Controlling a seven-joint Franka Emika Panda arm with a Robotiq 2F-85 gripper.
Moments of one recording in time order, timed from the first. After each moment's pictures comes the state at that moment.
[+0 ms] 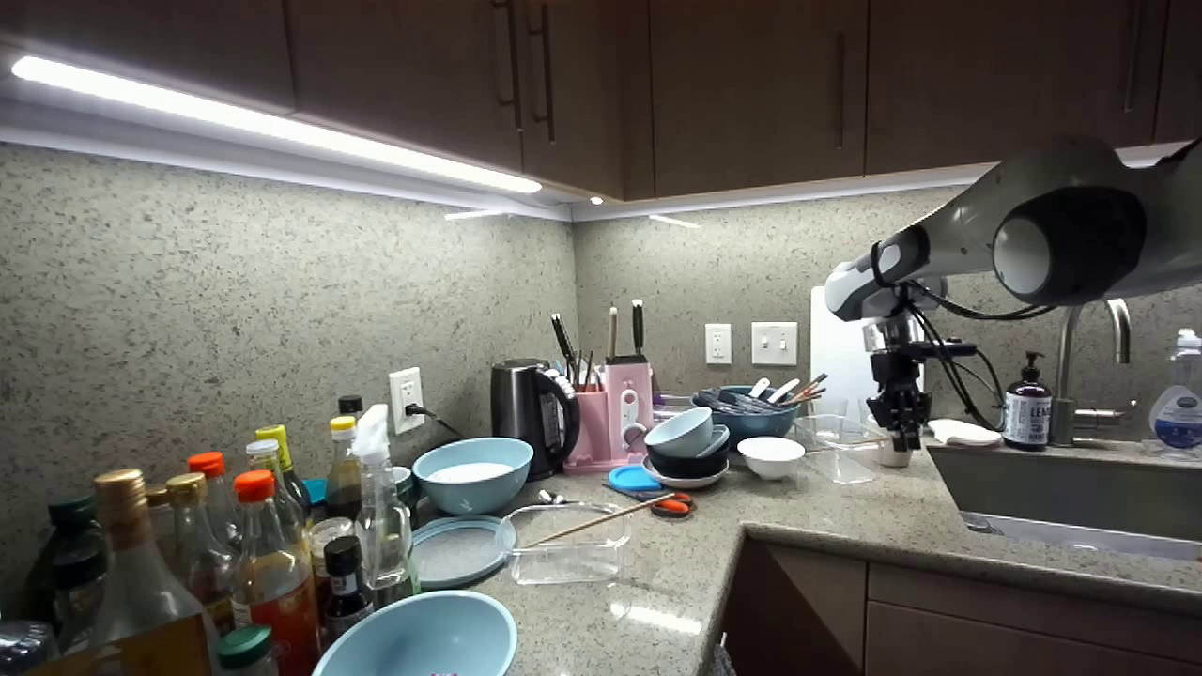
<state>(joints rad) -0.59 0.94 -0.18 -1.01 0.09 1.66 -0.44</state>
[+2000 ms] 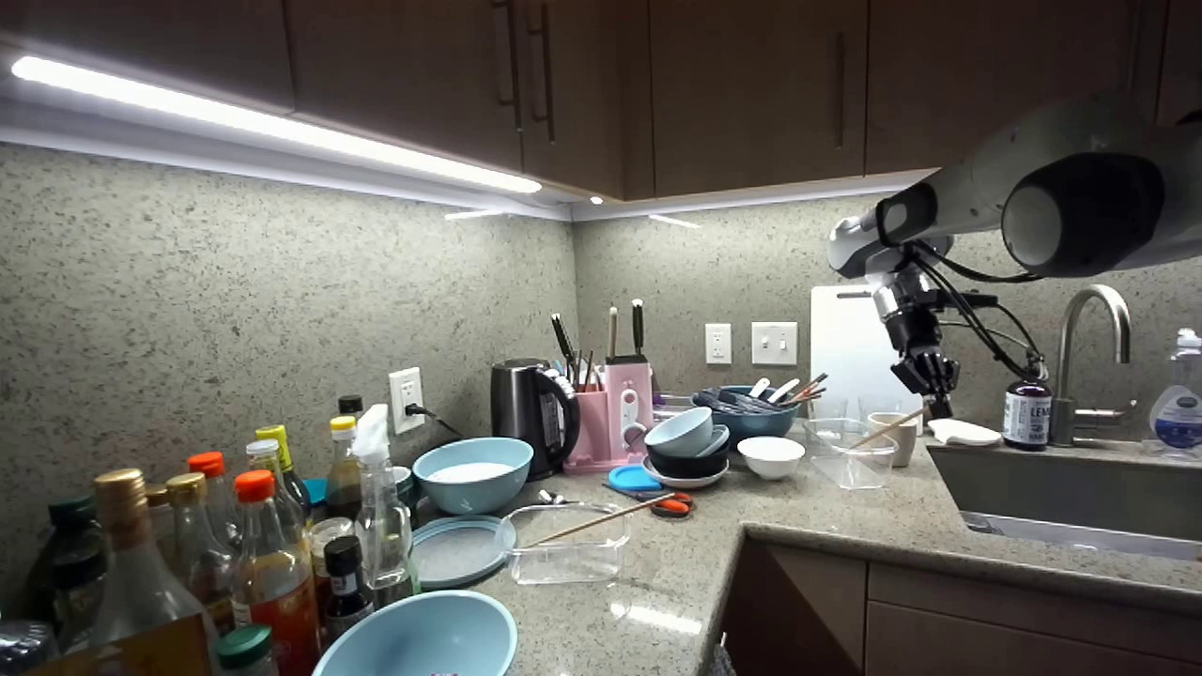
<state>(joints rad) -0.57 0.85 -0.22 -0.97 0.06 1.30 -0.44</state>
